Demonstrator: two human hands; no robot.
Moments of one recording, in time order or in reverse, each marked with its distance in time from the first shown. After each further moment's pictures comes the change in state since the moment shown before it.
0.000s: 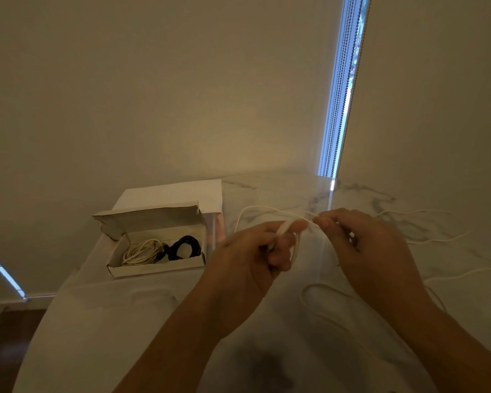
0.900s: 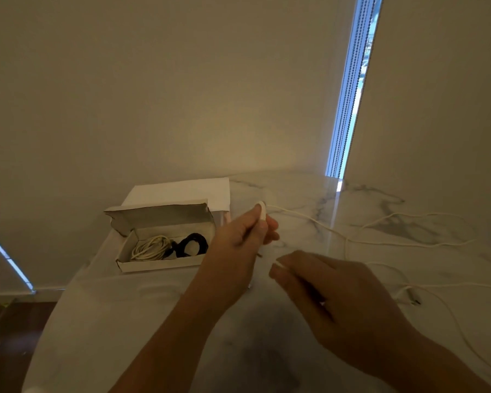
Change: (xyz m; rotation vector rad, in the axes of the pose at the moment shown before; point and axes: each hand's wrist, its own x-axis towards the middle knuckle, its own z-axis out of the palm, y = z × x) left_hand -0.005 0.005 -0.022 0.753 0.409 0.278; right_hand -0.034 -0.063 -0.007 0.068 -0.241 -0.410
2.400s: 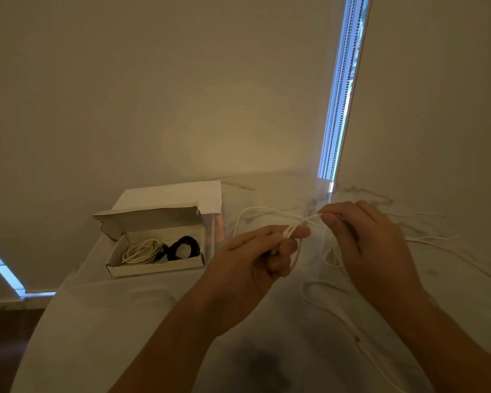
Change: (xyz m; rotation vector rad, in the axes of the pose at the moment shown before) left_hand -0.009 0.013 0.016 -0.715 -0.428 -0.275; right_hand 0.008 0.079 -0.006 -0.083 0.325 0.283
